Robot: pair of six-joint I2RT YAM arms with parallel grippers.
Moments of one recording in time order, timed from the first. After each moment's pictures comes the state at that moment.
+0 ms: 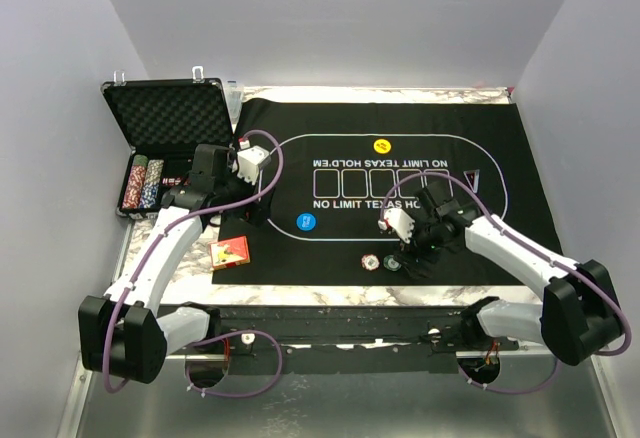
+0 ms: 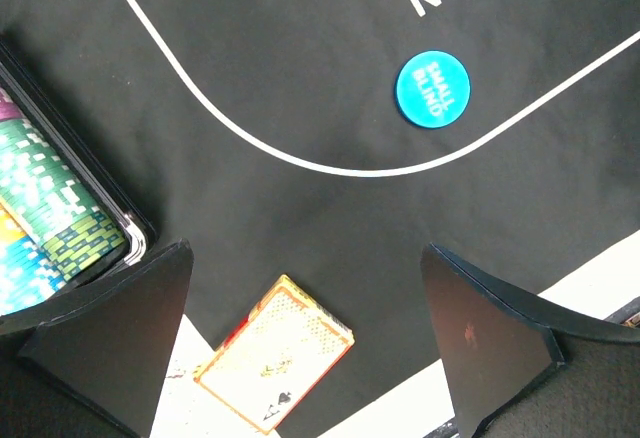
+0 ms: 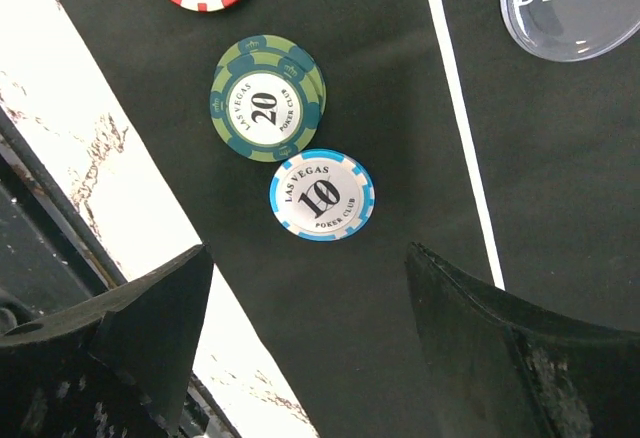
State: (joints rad) left arm -0.21 1.15 0.90 -0.60 0.32 0.25; right arm 0.46 1.23 0.70 -0.76 -0.30 -0.72
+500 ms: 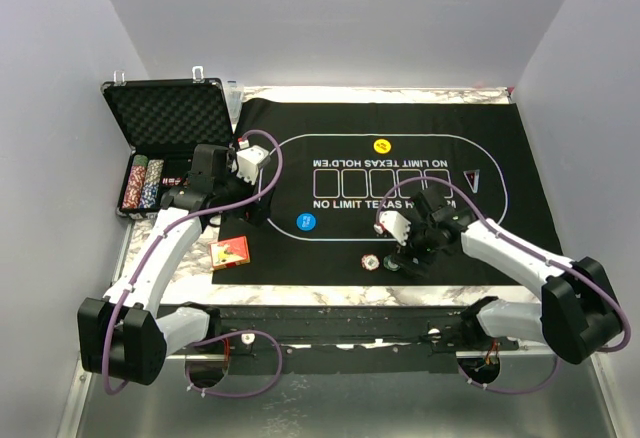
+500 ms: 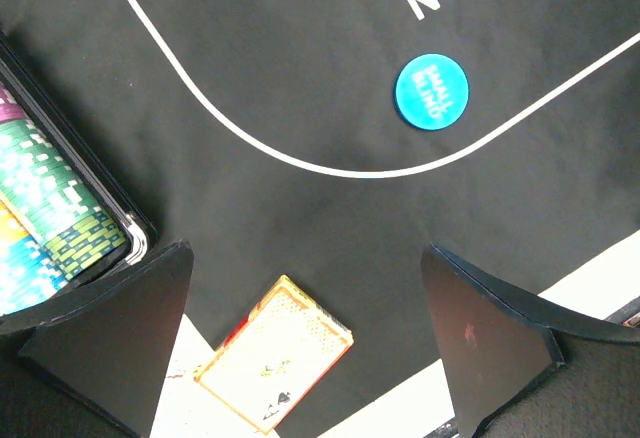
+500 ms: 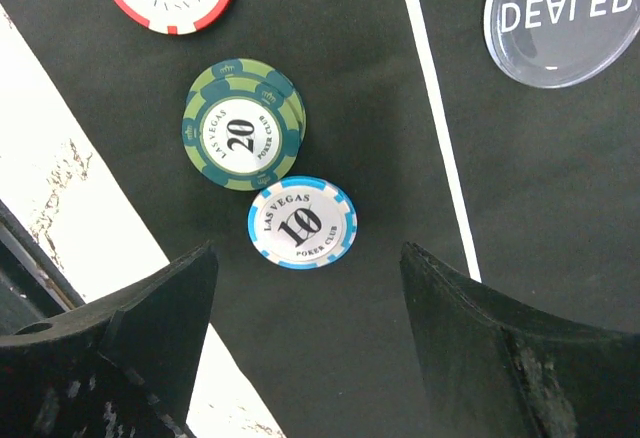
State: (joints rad) left arm -0.21 1.14 0.90 -0.60 0.32 0.24; right arm 0.50 1.23 0.65 -0.65 -0.24 -0.71
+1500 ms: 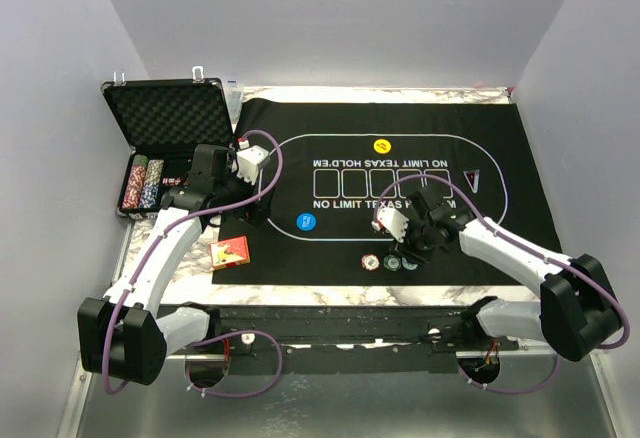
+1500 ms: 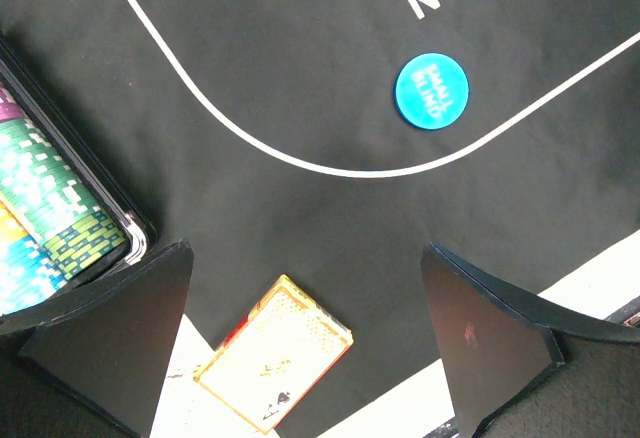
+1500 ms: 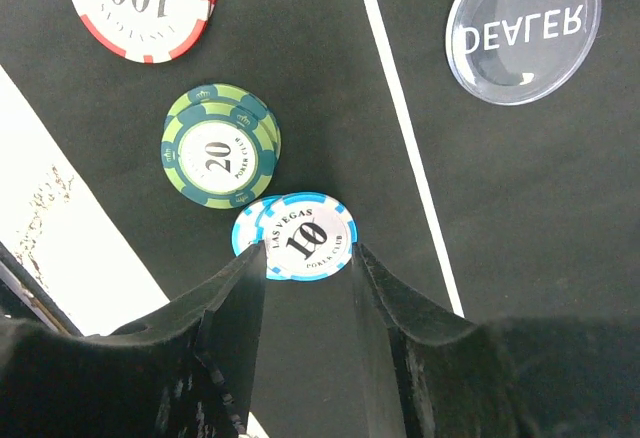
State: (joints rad) left arm -0.21 1.14 0.90 -0.60 0.32 0.24; right arm 0.52 1.25 0.66 -0.61 -0.21 -0.69
